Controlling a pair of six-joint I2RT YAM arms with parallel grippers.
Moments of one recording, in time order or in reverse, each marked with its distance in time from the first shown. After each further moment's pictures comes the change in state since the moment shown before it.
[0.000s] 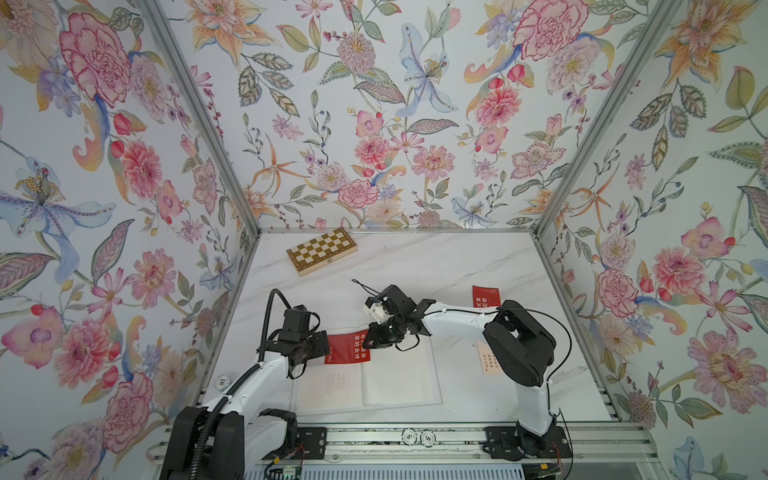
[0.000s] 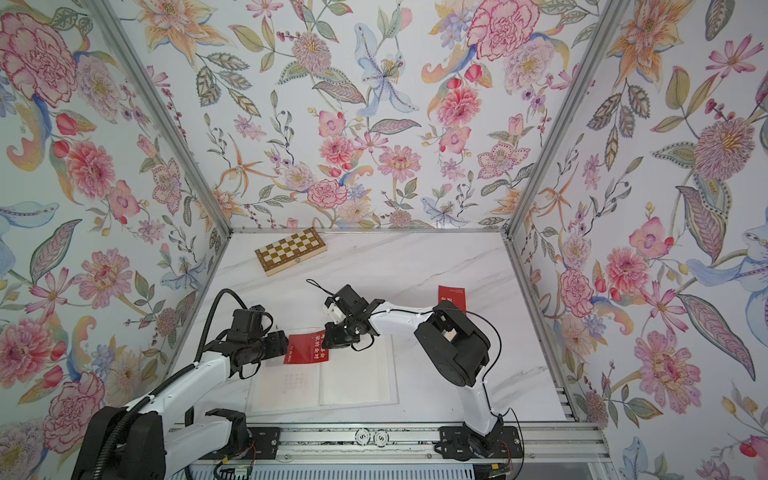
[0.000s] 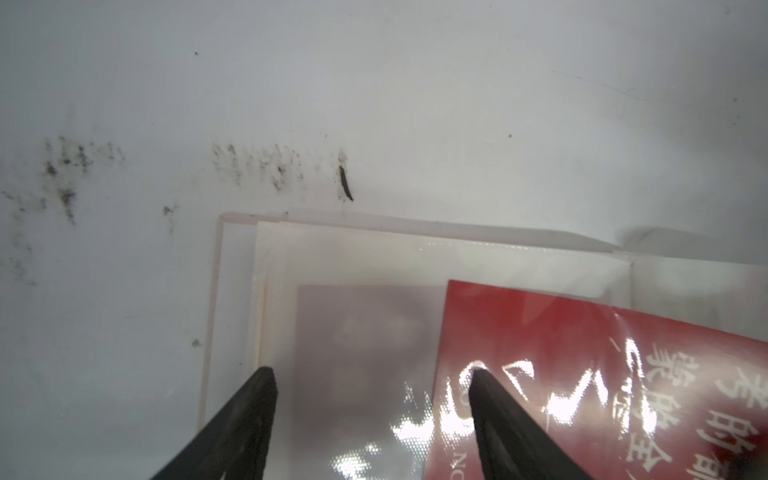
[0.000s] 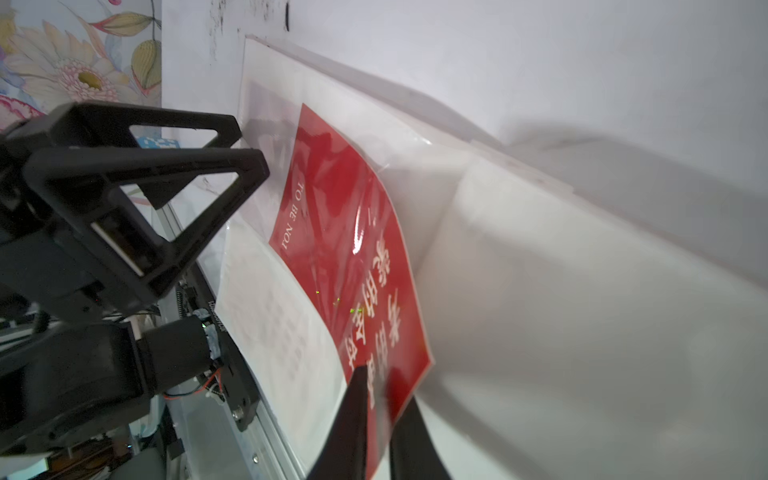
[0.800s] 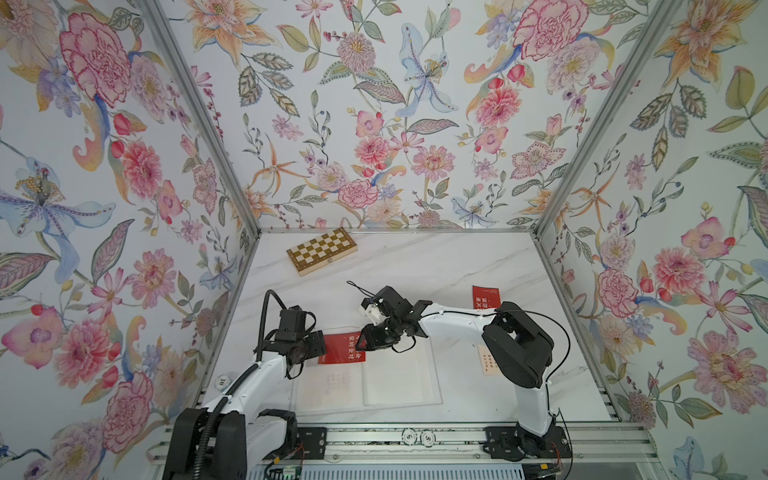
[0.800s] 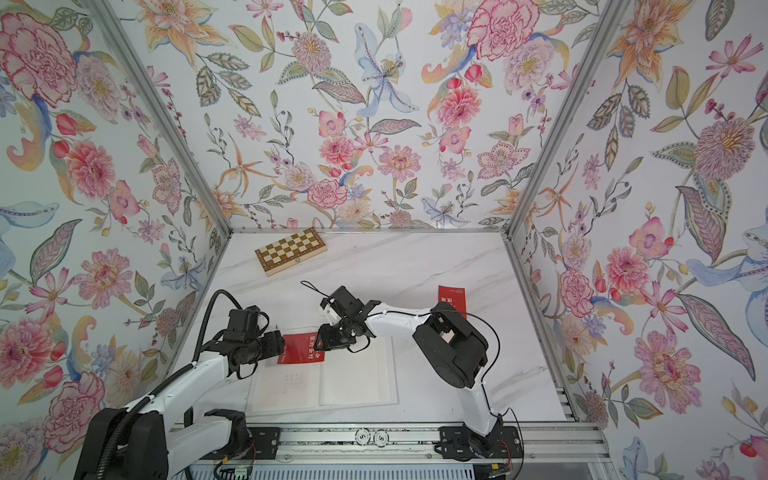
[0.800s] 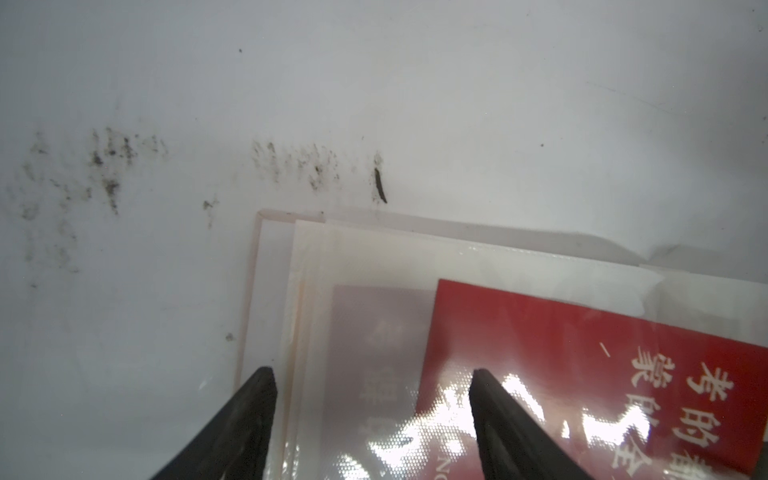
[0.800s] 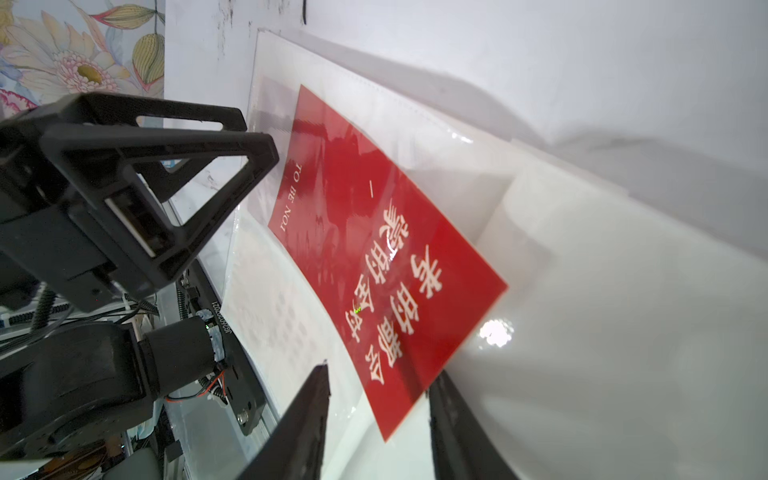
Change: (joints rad) left arm 0.047 0.001 0.000 -0.011 0.000 0.000; right arm 0.021 -0.013 0.006 -0.009 0.032 0.019
